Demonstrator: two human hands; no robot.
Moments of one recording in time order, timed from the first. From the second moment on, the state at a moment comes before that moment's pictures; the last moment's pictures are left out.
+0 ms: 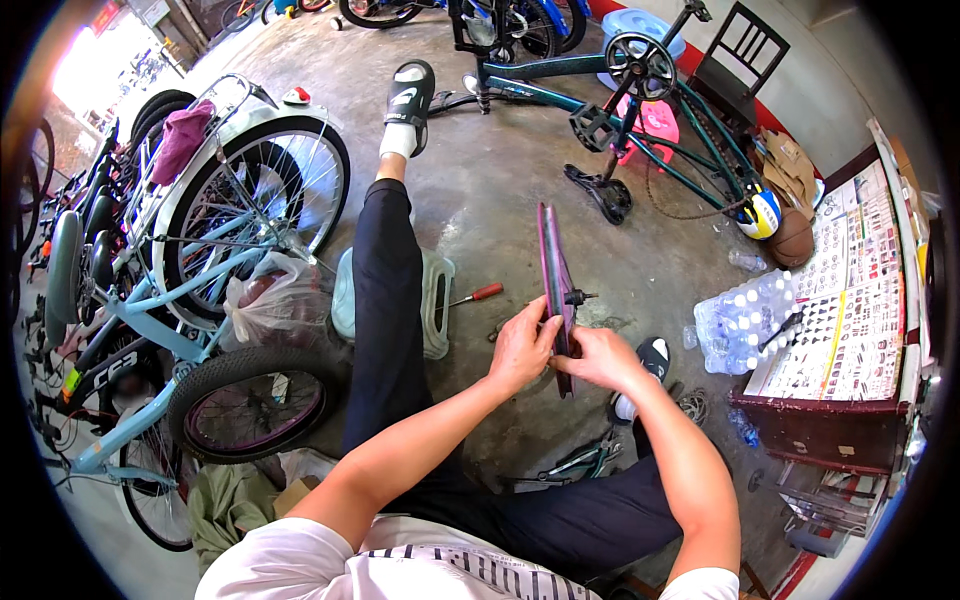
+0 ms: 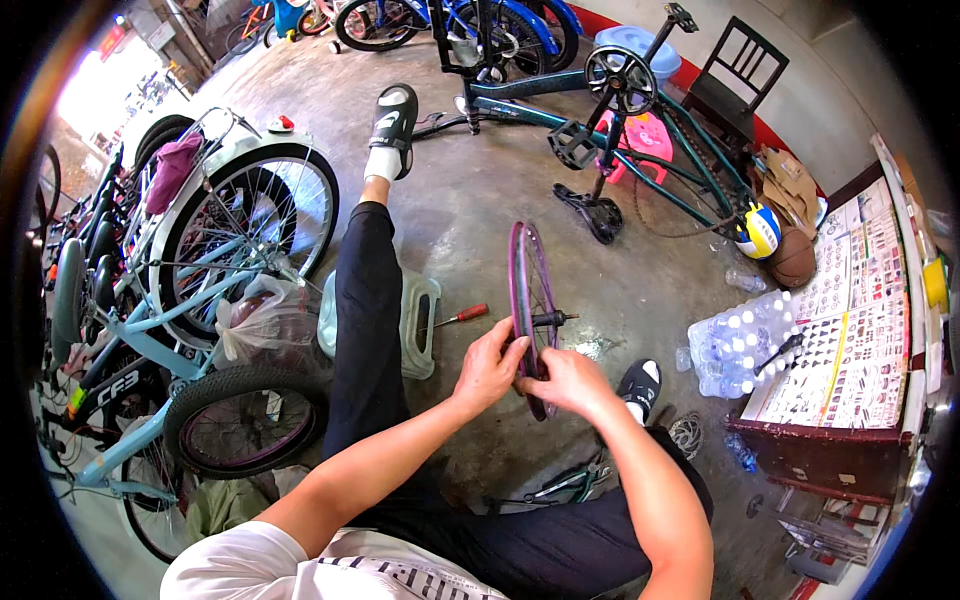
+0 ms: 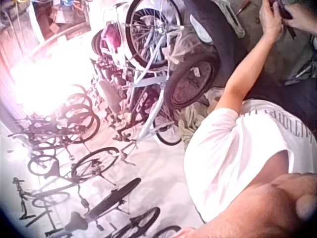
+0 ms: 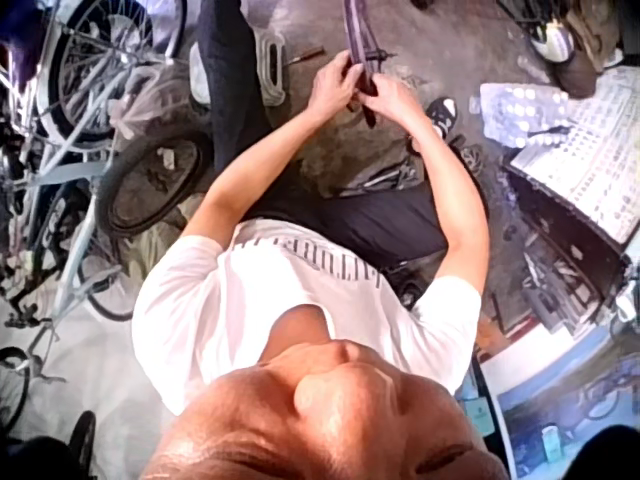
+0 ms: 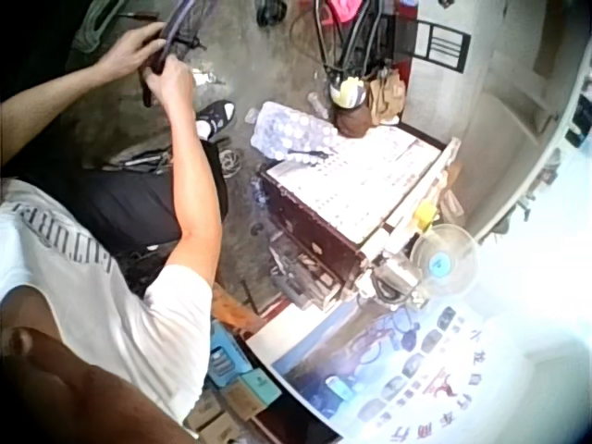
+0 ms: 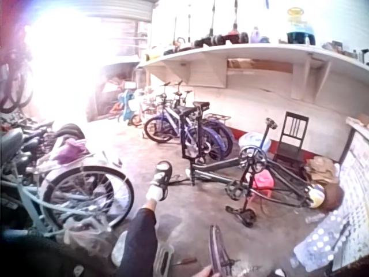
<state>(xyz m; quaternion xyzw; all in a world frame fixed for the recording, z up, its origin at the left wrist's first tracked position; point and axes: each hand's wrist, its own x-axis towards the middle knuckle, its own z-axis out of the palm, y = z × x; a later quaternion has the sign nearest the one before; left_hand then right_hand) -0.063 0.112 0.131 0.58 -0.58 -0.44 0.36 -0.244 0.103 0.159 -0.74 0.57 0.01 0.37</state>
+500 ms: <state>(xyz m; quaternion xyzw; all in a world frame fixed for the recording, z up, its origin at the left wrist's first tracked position) -0.135 0.116 0.144 0.55 -0.70 -0.37 0.29 -0.323 0.064 0.186 -0.51 0.70 -0.22 0.45</state>
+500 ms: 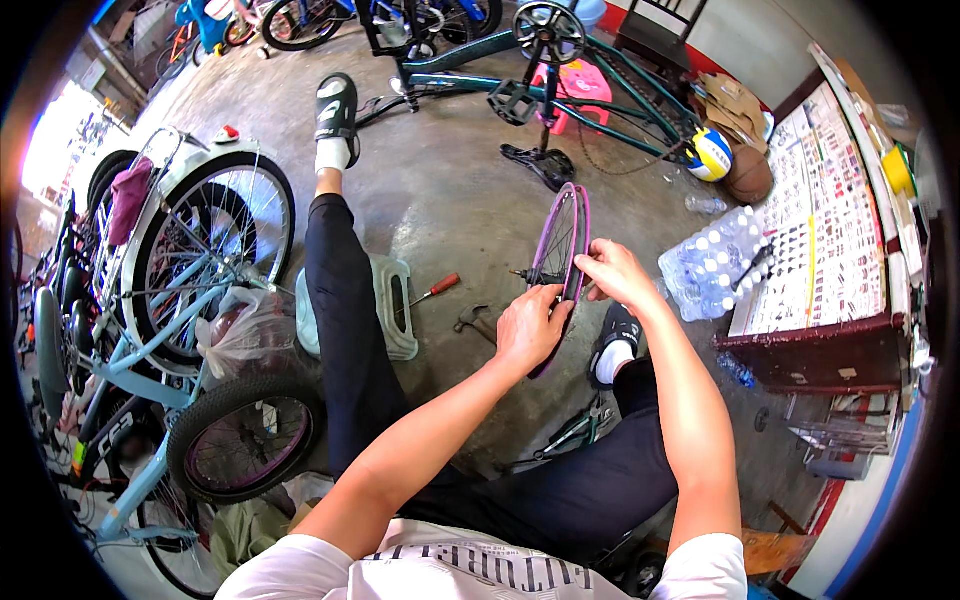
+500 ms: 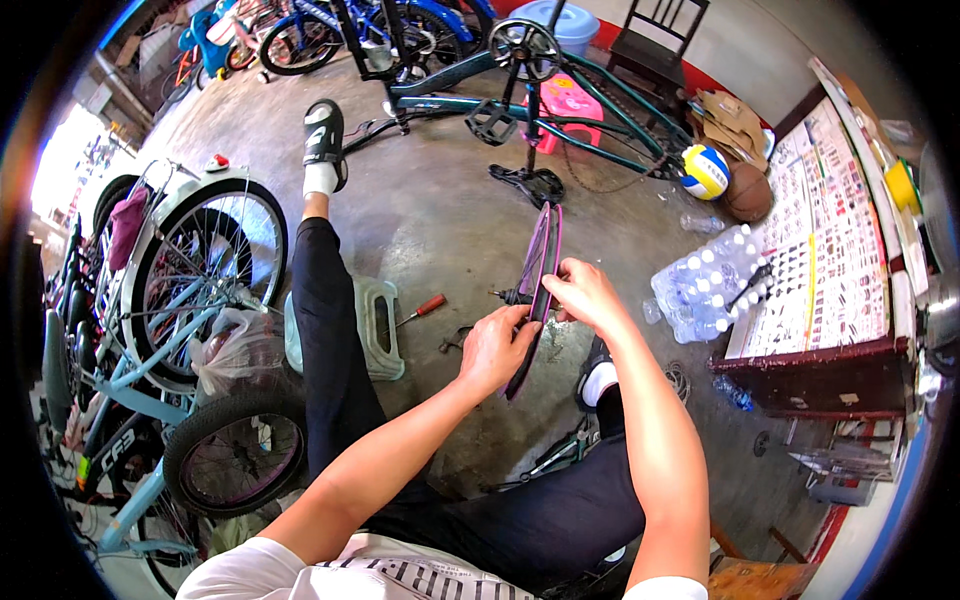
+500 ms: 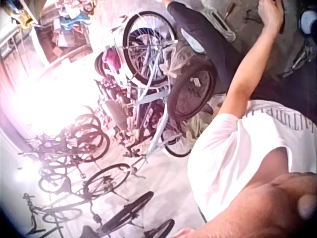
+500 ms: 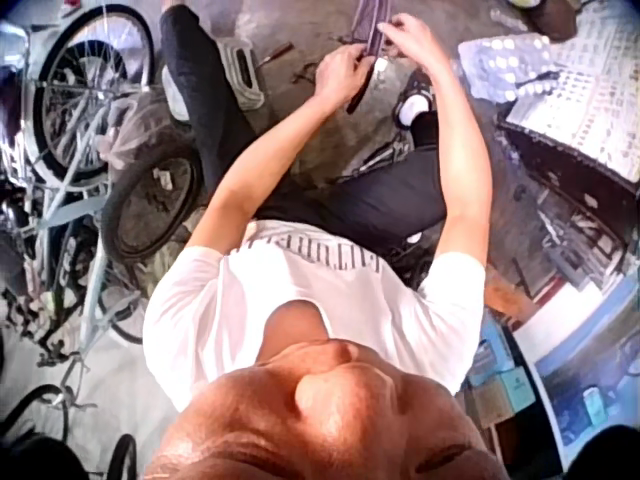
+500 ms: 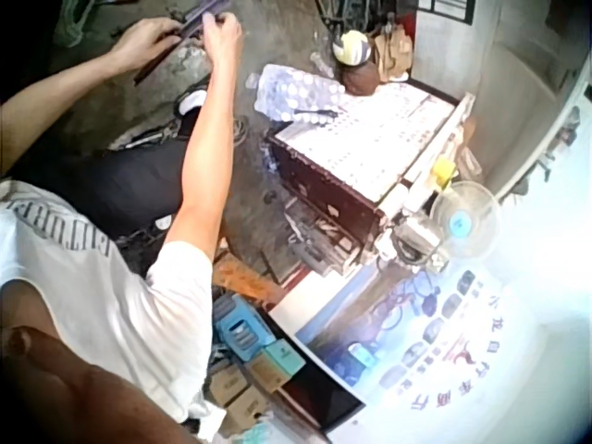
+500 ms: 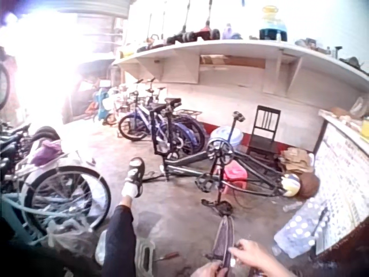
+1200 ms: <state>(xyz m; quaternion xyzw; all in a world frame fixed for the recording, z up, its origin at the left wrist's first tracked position) -0.100 0.155 0.119 0.56 -0.72 -0.21 0.35 -0.314 0.054 0.160 -0.26 0.63 -0.44 0.59</state>
